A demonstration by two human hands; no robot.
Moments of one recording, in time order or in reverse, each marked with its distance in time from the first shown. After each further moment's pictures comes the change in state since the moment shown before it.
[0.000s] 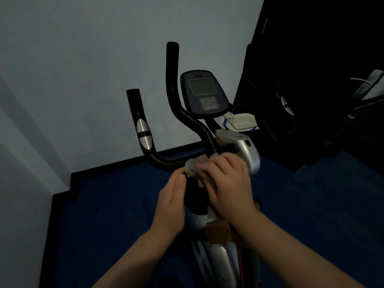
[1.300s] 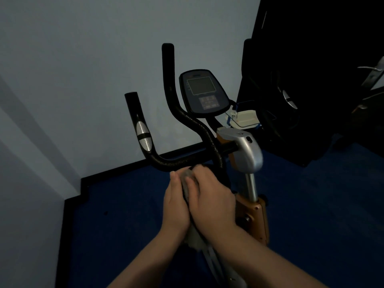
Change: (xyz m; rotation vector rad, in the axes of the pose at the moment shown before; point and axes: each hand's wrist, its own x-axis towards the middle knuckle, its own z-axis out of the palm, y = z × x) left_hand -0.004 0.008 0.018 -0.093 0.218 -0.202; right_hand -0.009 -0.056 0.003 0.300 -0.084 0.340
